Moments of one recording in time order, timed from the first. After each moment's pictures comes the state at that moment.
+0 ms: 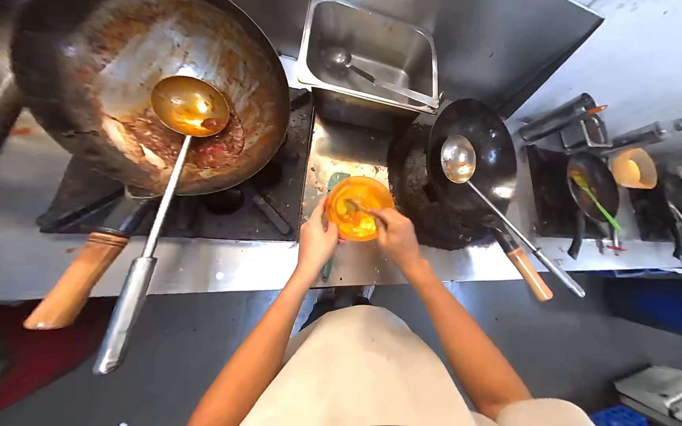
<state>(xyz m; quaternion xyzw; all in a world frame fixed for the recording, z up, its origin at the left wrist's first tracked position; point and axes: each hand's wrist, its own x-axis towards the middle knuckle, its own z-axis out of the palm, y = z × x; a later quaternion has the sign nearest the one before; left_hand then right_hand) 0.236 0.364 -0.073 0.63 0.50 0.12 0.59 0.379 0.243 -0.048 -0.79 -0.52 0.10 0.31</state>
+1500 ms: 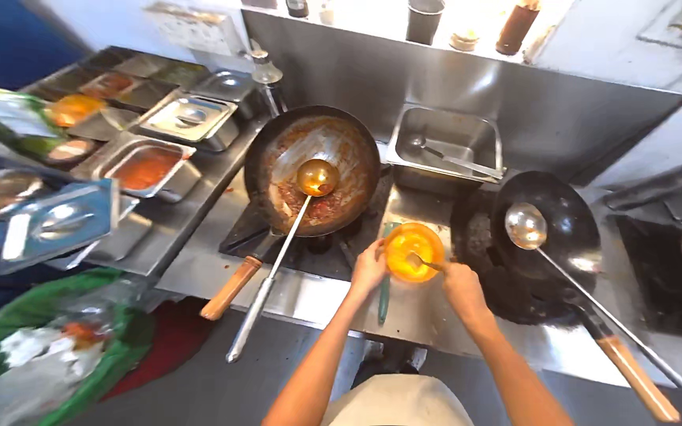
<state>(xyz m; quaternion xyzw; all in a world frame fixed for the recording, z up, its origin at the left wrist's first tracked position) 0.217 0.419 -0.059 0.66 0.50 0.08 0.56 0.373 0.290 0.001 -0.86 -0.43 0.27 0.00</state>
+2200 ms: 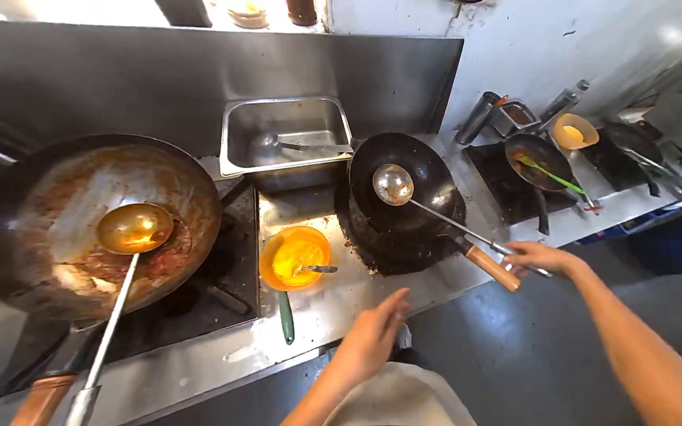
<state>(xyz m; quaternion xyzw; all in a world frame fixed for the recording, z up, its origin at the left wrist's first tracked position) 0.284 0.223 0.018 0.77 0.06 -0.05 0.63 0.649 -0.086 0.026 -0.84 -0.18 0.46 0.21</state>
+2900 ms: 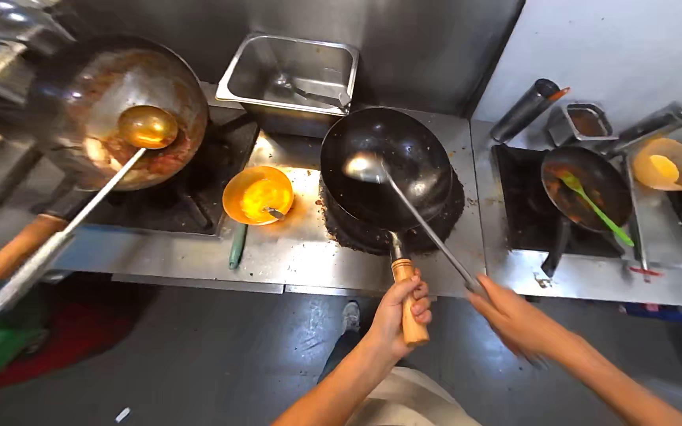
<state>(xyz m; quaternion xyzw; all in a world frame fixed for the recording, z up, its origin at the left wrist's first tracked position) 0.445 0.024 0.011 -0.03 0.26 0.14 0.95 0.643 -0.110 0.060 -0.77 -0.36 0.52 0.08</state>
